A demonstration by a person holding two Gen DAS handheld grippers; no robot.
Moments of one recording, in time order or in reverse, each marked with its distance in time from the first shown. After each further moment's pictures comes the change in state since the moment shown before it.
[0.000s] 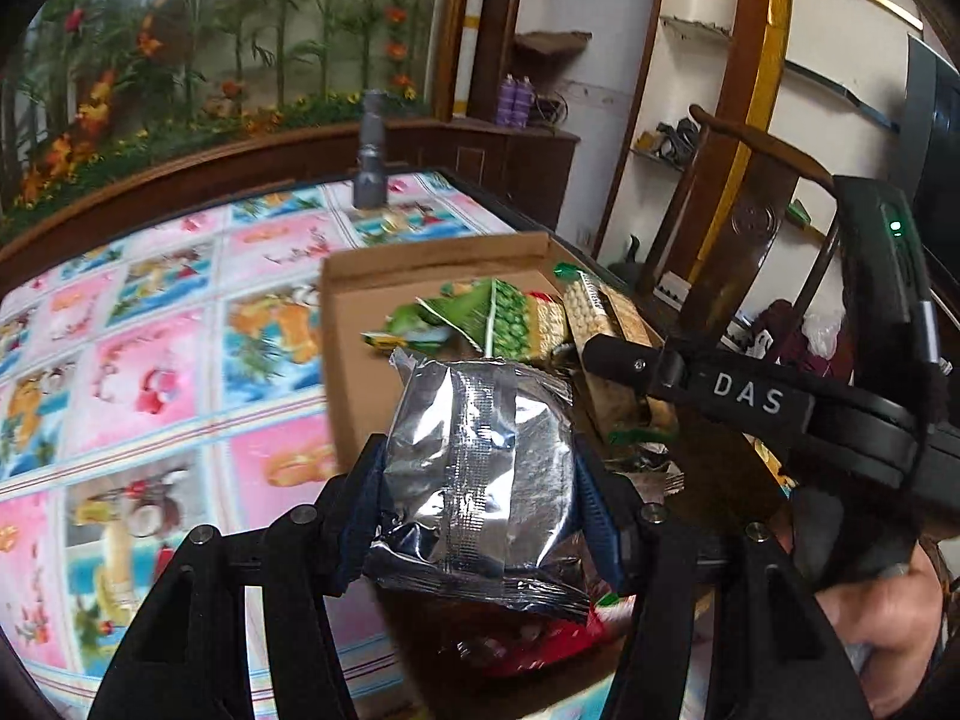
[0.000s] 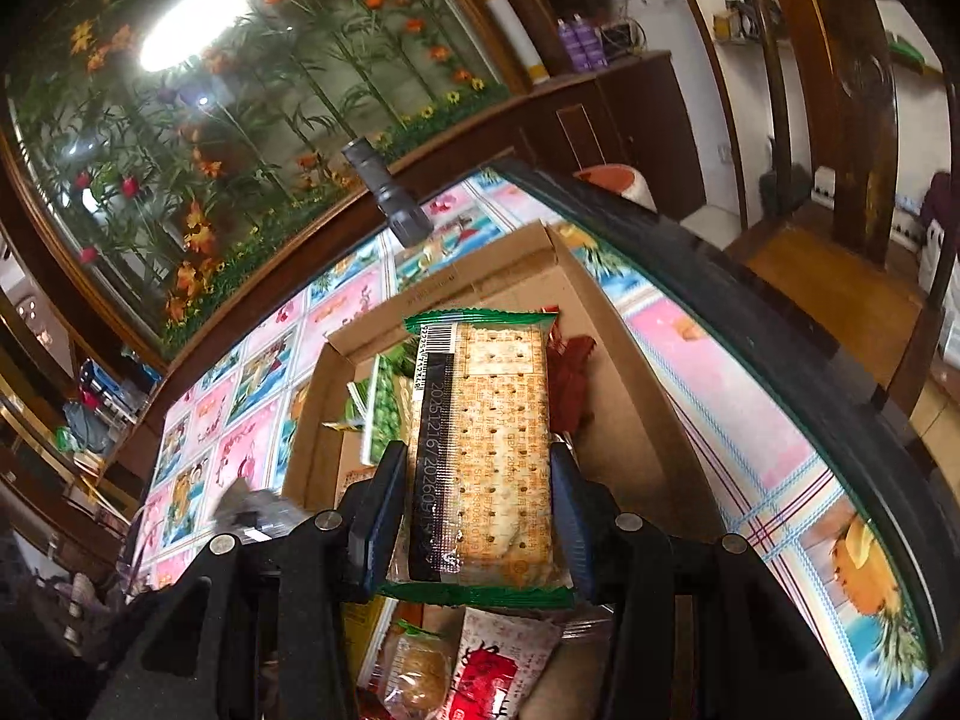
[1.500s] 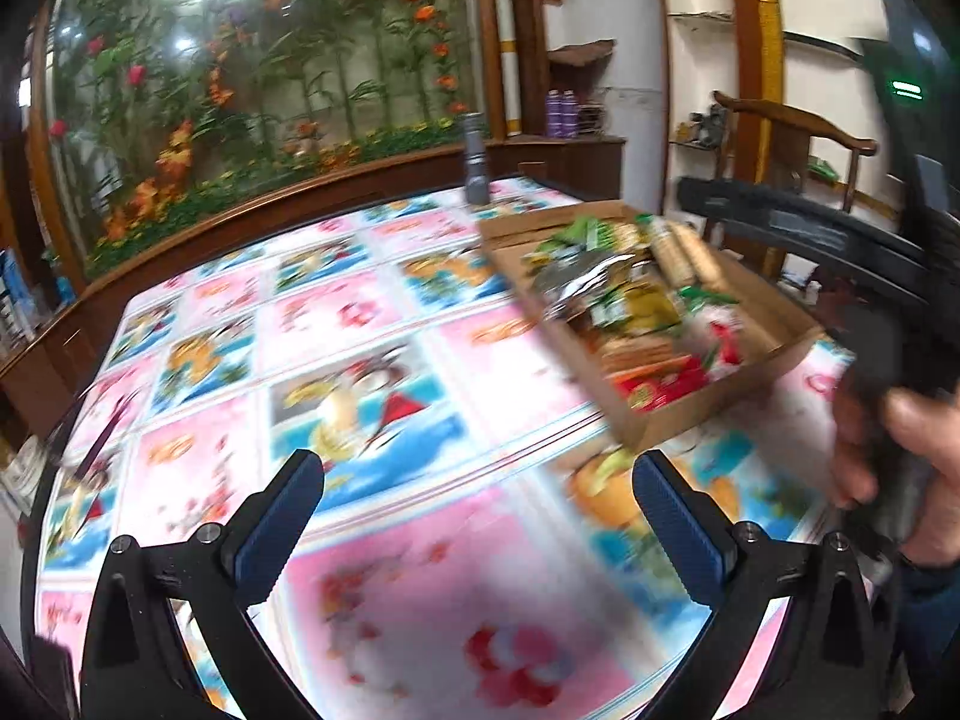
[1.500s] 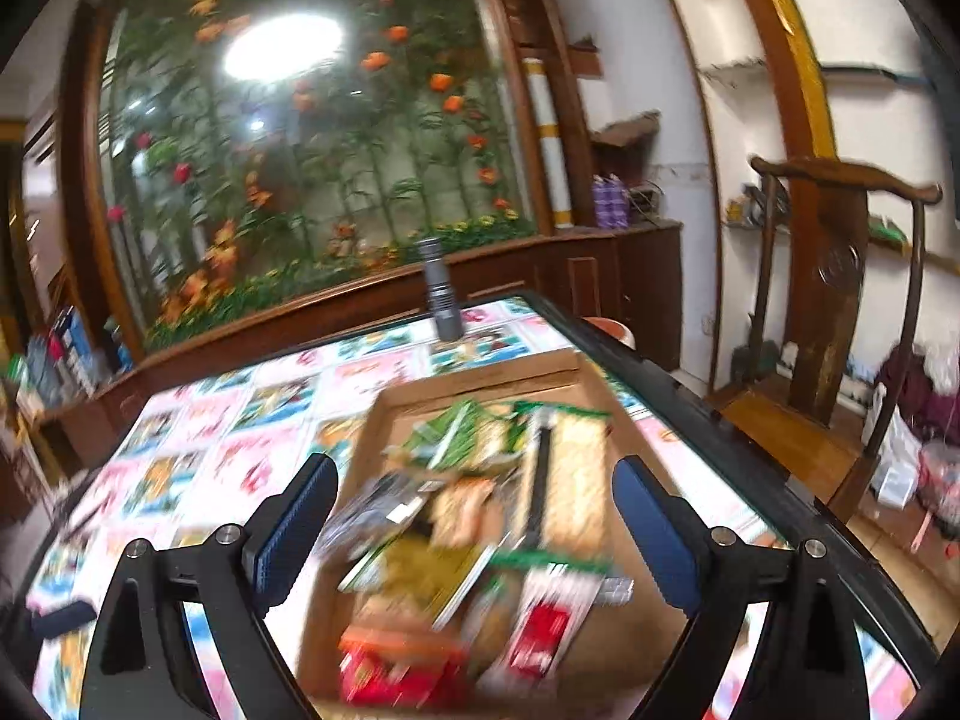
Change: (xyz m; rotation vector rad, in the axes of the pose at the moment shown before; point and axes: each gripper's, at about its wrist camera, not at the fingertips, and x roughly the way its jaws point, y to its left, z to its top) left arm -0.126 0.061 -0.098 0.088 -0.069 0.222; right arm -0.077 0.085 -0.067 -0.311 -0.345 -0.118
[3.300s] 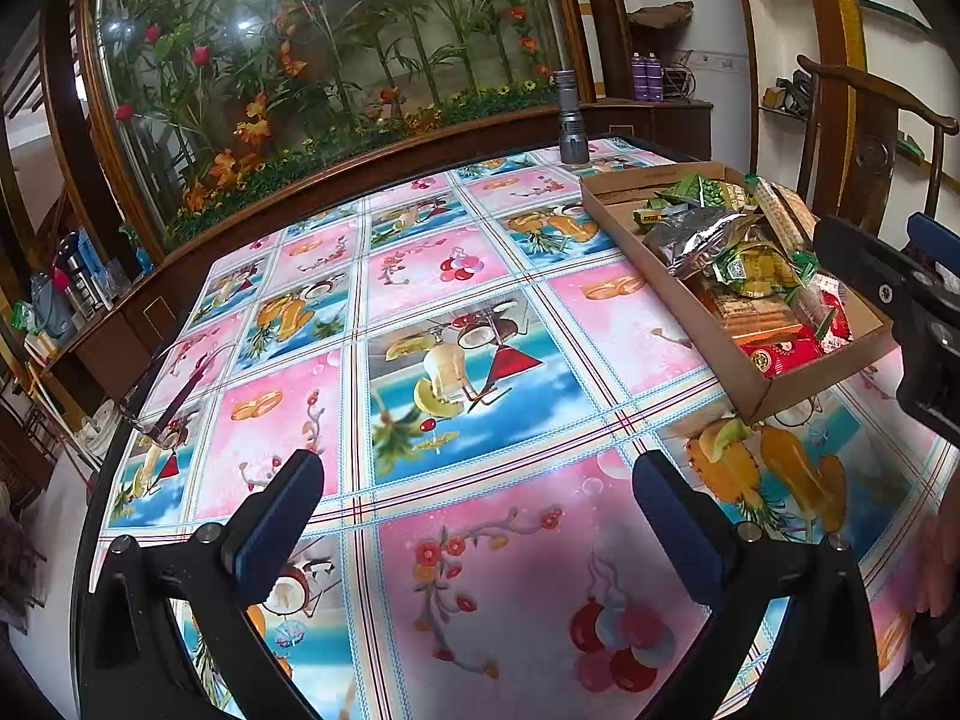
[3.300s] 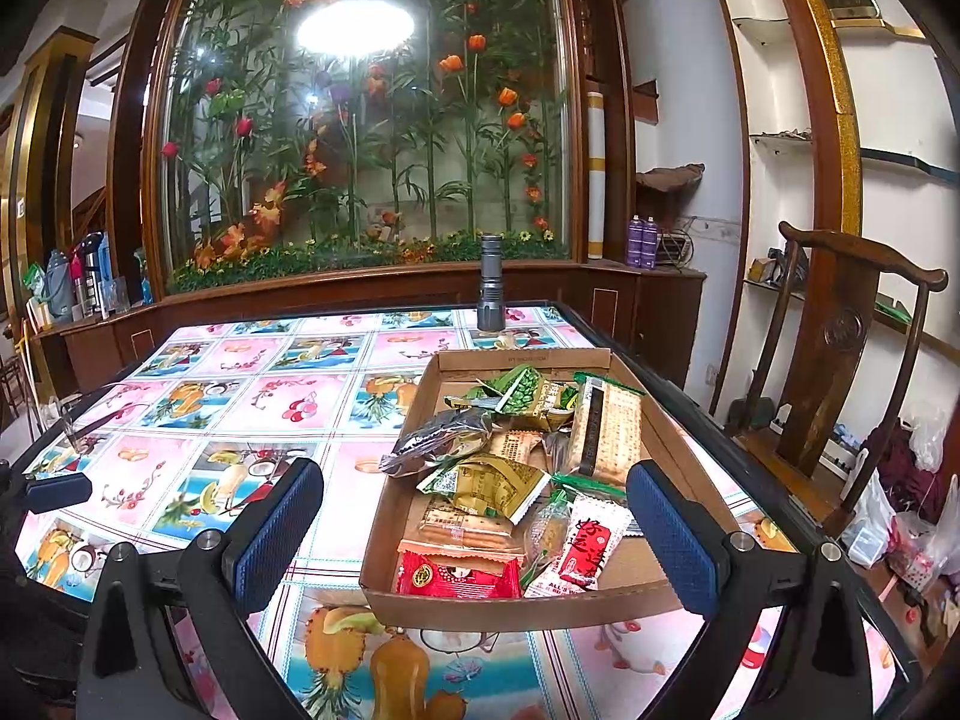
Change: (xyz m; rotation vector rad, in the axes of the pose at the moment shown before) left arm 0.013 0.015 -0.005 -0.016 0.086 0.212; right arm -0.037 0.045 -0.039 -0.169 -0.029 -0.011
